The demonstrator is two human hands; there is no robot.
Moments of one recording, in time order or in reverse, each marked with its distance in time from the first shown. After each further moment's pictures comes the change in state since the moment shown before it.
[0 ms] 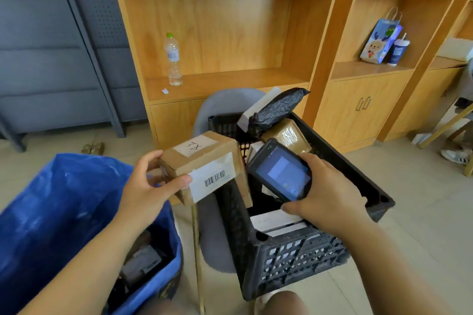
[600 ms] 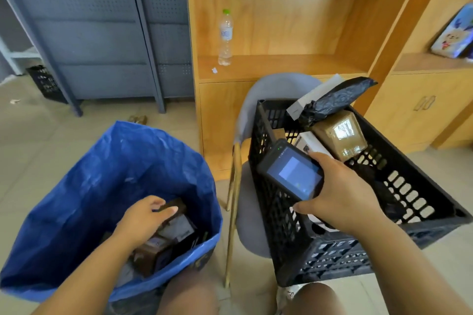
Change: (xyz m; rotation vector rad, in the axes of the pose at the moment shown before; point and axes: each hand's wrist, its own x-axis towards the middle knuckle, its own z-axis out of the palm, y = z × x) left_hand -0.043 -0.125 -0.107 0.459 -0.066 -0.485; right_hand 0.012 -0.064 0.056 0.006 -0.164 -0.126
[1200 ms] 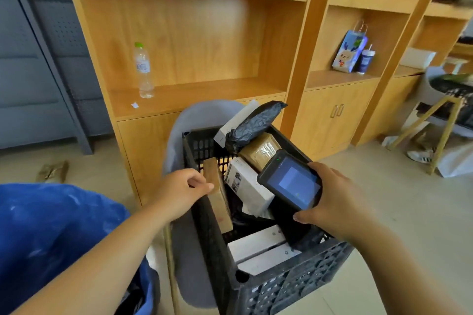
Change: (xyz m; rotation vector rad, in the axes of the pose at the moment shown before) left_hand 0.024 0.243 0.098 0.050 -0.174 0.569; right_hand -0.006 0.106 -0.074 -0.073 0.114 0.265
